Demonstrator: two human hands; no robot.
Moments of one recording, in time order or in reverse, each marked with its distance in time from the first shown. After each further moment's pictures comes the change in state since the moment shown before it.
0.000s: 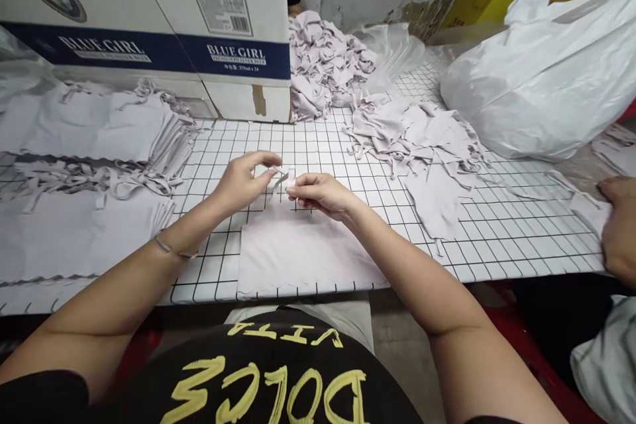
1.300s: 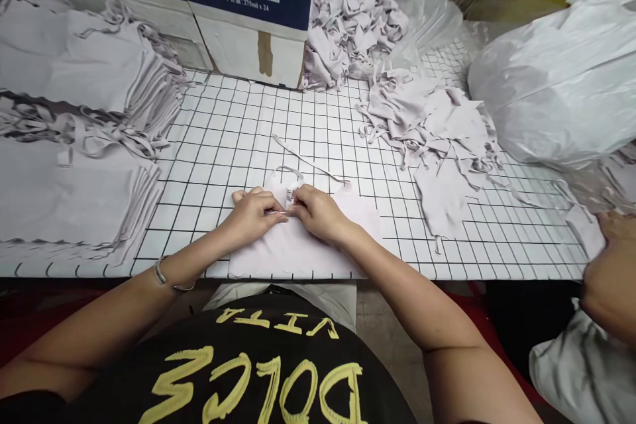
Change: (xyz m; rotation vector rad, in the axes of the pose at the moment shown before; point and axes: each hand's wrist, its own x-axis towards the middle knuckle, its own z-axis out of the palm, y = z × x) left_hand -0.077 -0.024 0.046 0.181 -0.292 -0.313; right_hand -0.011 0.062 0.014 -1.050 0.042 -0.344
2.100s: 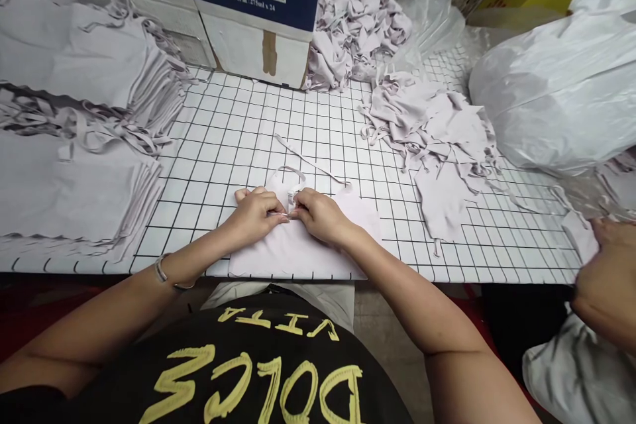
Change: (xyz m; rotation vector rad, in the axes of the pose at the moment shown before) left_hand 0.000 0.000 0.000 0.021 -0.011 0.032; right_hand -0.004 0.002 -0.002 -0.051 -0.062 -0.011
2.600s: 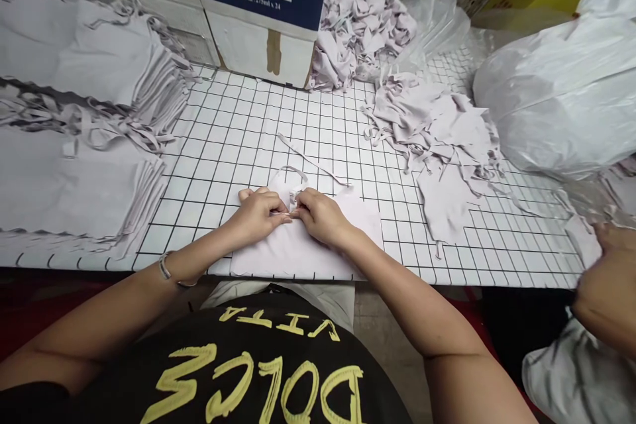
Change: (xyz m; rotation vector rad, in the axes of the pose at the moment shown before) left_hand 0.000 0.004 -0.002 -0.042 -0.019 -0.032; right_hand 0.000 -0.001 0.007 -0.017 0.043 -0.006
